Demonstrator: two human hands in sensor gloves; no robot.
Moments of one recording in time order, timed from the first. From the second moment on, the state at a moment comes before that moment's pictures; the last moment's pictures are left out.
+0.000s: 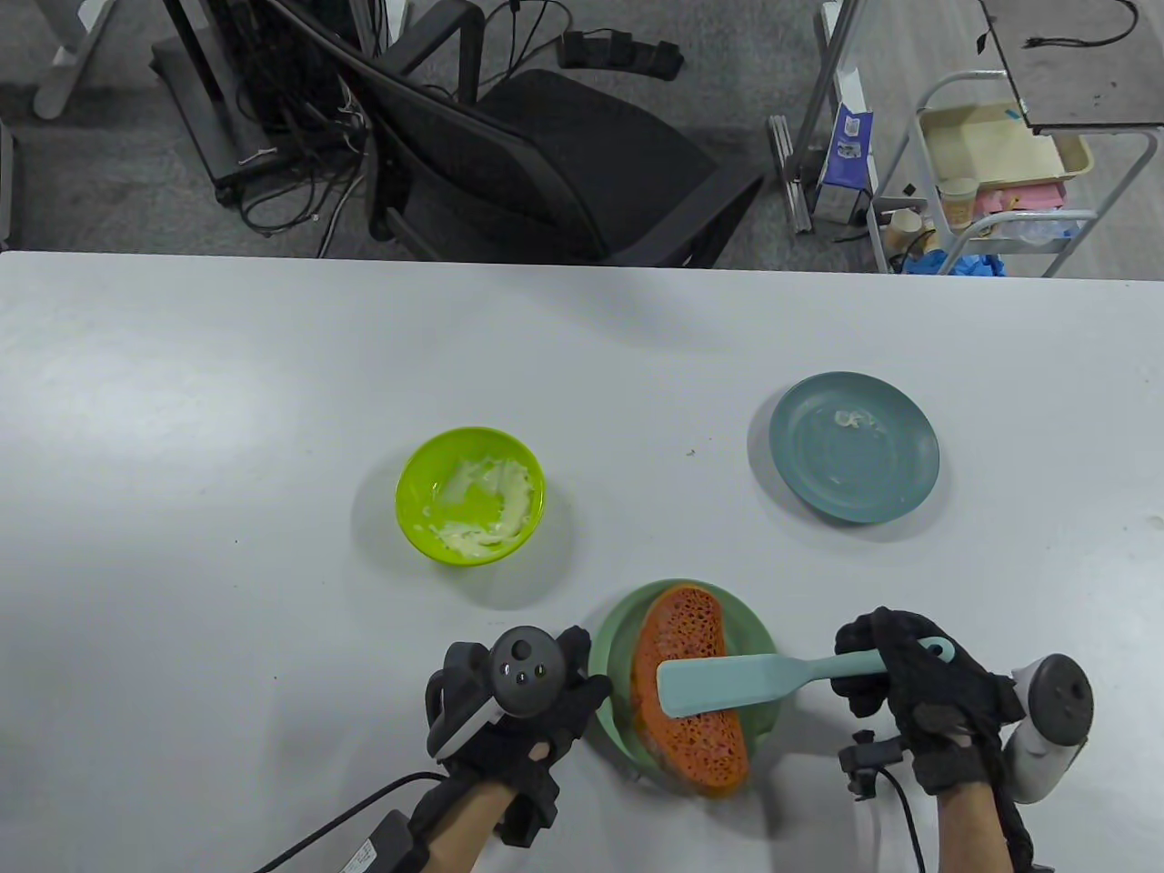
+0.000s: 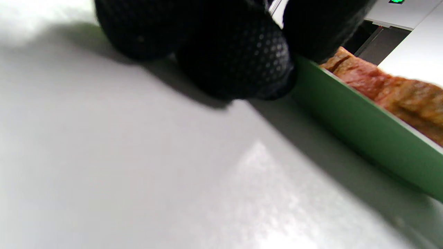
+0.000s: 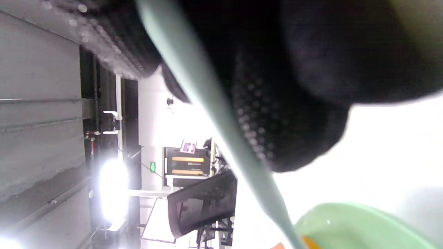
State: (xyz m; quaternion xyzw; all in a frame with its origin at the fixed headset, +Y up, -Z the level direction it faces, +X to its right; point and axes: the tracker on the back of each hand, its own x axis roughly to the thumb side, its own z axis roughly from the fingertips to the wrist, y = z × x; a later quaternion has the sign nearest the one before) left_hand -0.092 -0.747 -0.137 -0.16 -0.10 0.24 0.95; right_hand 0.314 -0.737 -0.130 -0.08 -0.04 0.71 0.69
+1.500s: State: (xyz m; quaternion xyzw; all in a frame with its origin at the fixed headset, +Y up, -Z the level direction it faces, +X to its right) left_hand -0.092 -0.746 -0.136 -0.17 -0.10 0.24 0.95; right_hand 0.298 -0.732 -0.123 -0.08 -0.06 0.71 0.69
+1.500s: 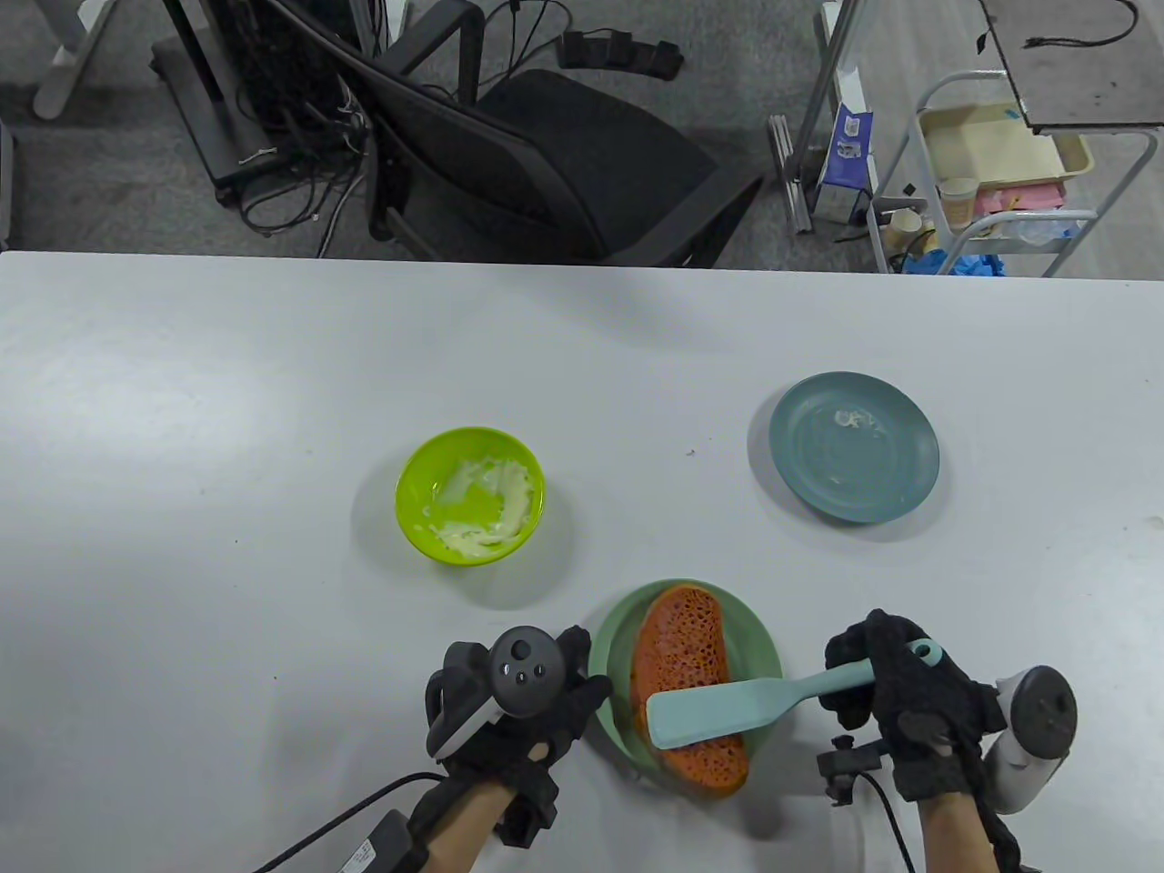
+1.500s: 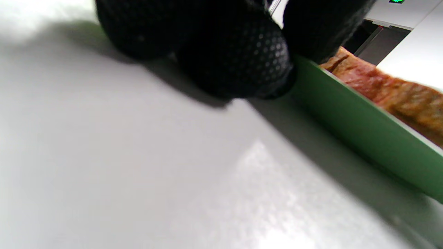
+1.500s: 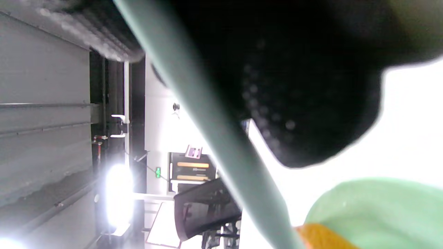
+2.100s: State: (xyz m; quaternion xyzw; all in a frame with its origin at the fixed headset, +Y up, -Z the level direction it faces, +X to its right) left_hand -0.092 -0.747 -0.137 -0.17 -0.10 0.24 0.95; right_hand 0.342 -0.721 -0.116 -0.15 -0.13 0.71 0.68
